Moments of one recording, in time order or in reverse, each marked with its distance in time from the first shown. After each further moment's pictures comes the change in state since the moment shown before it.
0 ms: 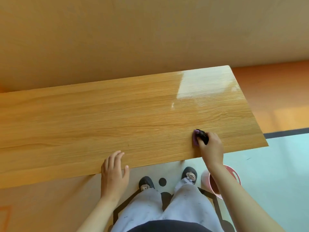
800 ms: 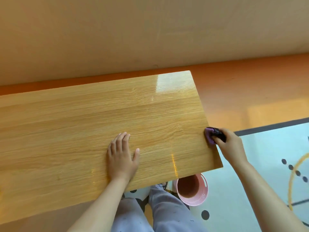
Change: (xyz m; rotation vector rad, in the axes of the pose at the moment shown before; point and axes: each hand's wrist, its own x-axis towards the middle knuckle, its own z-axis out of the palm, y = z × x) left_hand 0.116 0.209 0.112 0.125 -0.058 0.084; right_hand 0.170 0.149 -0.135 -0.048 -0.155 0.057
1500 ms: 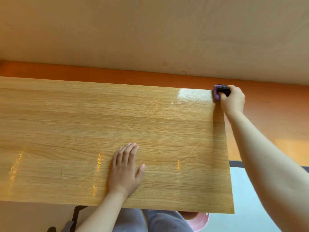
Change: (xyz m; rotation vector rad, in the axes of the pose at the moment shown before) left_hand 0.004 0.004 -0.005 -0.002 -0.043 -0.033; right_hand 0.231 -0.134 0.039 -0.062 0.152 -0.198
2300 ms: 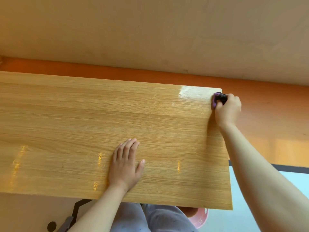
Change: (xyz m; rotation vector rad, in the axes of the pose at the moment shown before) left_hand 0.000 0.002 0.000 0.019 0.014 0.001; right_hand -0.044 0.004 0.012 -0.012 0.121 0.062
